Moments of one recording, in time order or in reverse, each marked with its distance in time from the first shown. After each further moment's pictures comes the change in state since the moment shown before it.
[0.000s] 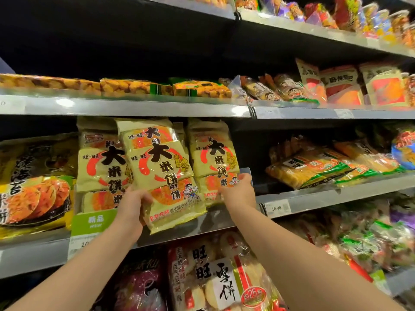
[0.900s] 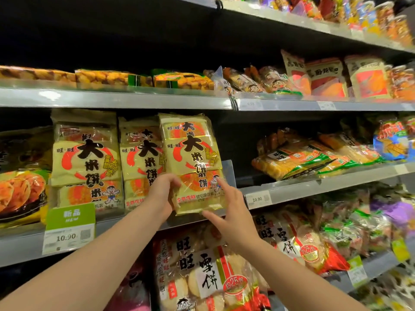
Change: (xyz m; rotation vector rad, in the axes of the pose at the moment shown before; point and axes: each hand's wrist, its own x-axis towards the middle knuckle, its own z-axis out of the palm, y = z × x) left_hand -0.005 -0.024 0.081 -0.030 -0.187 -0.175; right_hand -0.048 0.058 -0.057 -0.174 -0.272 -0.560
